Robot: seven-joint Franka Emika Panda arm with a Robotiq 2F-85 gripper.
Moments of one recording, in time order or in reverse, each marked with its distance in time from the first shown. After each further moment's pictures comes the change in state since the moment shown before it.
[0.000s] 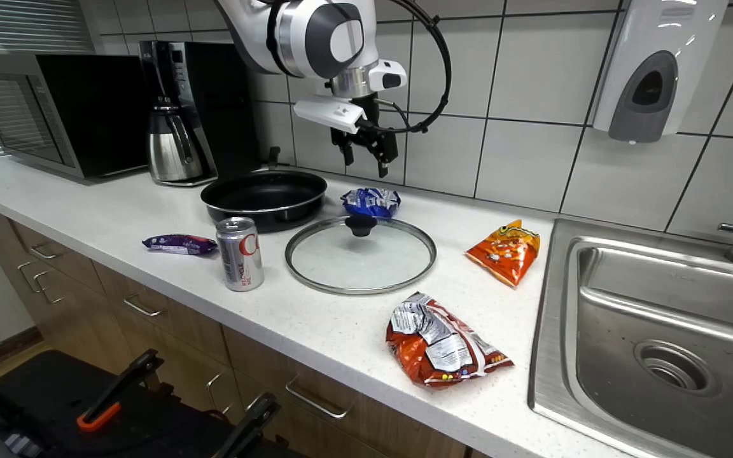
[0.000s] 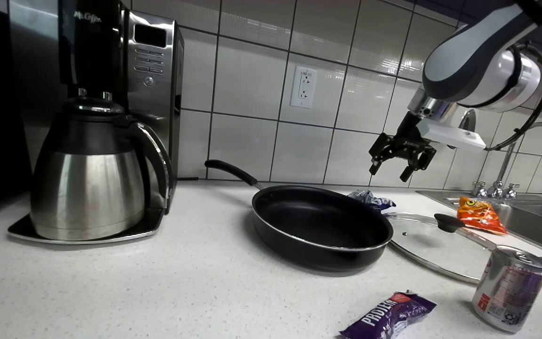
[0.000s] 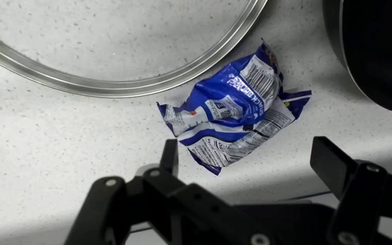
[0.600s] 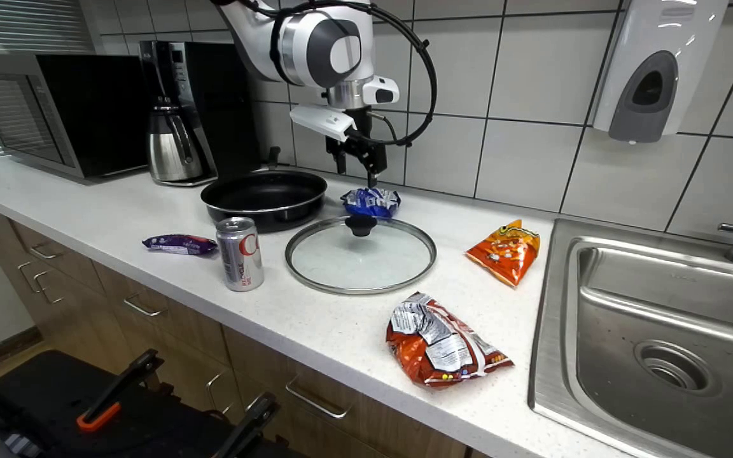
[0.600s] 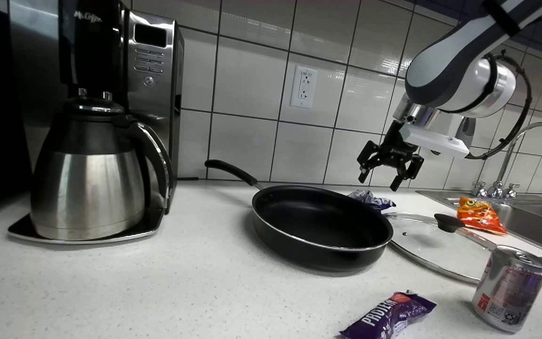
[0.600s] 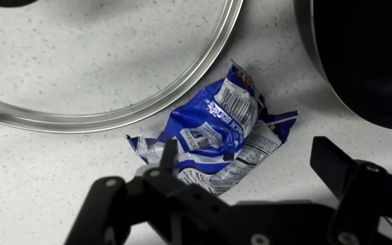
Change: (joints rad) arm 0.011 0.078 0.019 0.078 0.023 -0.079 0.072
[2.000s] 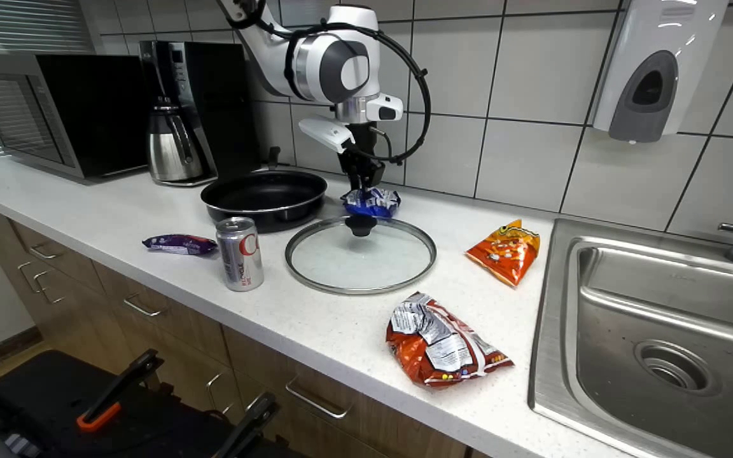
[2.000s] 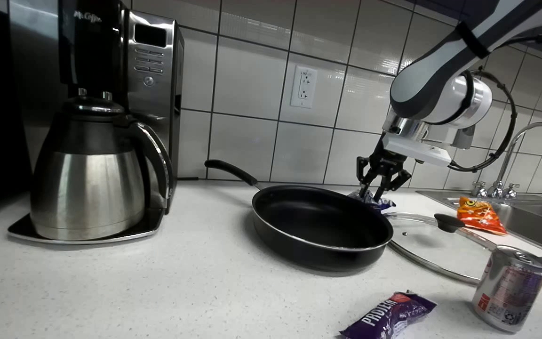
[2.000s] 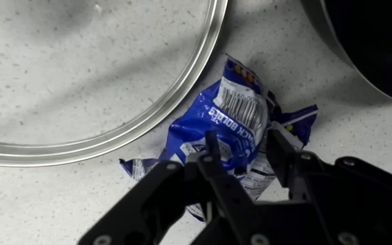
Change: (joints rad) arm 0.006 0.109 -0.011 0.104 0.000 -0.042 0.147
